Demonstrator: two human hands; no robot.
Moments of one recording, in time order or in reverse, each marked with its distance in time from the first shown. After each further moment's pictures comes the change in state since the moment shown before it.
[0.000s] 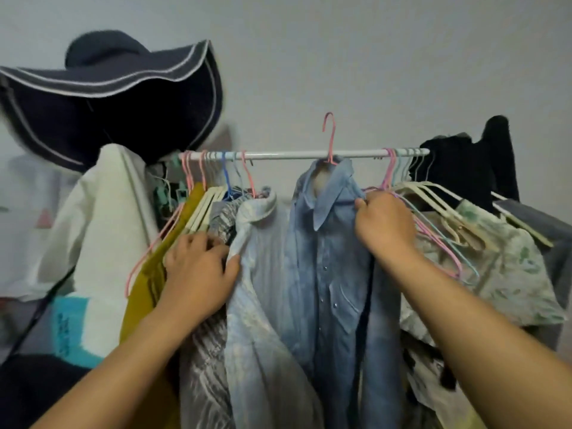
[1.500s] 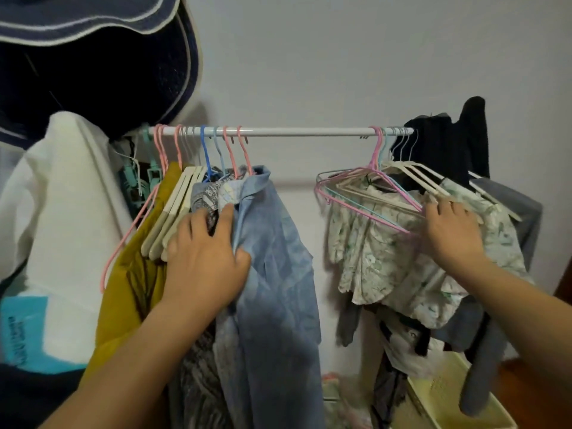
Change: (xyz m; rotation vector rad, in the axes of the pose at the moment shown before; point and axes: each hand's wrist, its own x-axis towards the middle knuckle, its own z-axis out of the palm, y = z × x) left_hand -0.003 0.026 0.003 -0.044 -0.063 -0.001; right_hand 0.006 0.166 -0.005 -0.892 -0.028 -0.075
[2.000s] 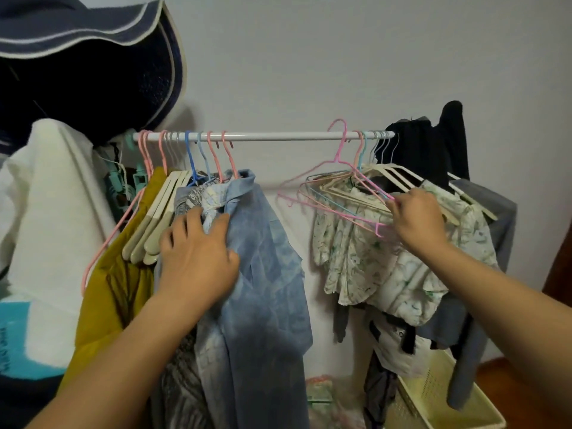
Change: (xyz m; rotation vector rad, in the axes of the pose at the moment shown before) left_hand 0.006 0.014 0.004 0.088 0.003 0.022; right_hand 0.014 -0.018 -0.030 0.611 0.240 -0.008
